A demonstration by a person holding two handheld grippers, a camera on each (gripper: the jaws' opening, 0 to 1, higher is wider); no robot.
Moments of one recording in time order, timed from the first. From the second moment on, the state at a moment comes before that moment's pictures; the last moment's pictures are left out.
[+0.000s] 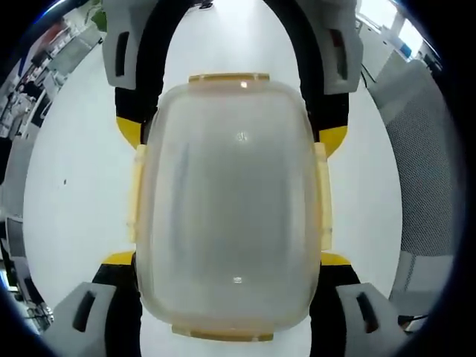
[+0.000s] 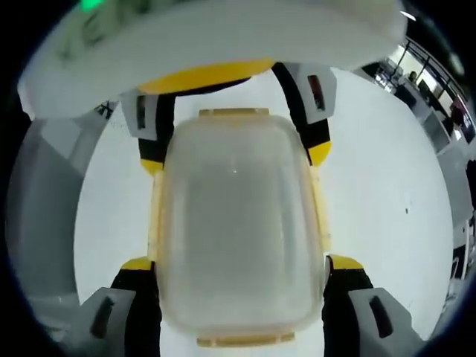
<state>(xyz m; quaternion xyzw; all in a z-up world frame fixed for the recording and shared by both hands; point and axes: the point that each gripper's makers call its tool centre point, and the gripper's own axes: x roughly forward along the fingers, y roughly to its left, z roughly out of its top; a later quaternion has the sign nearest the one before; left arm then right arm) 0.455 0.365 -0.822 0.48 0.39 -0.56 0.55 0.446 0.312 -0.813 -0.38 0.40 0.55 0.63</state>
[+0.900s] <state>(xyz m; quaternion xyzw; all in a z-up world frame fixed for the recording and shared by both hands) 0.488 0.360 -0.820 0.48 0.39 -0.56 0.55 0.479 0.307 -0.811 -0.37 0.40 0.55 0.63</state>
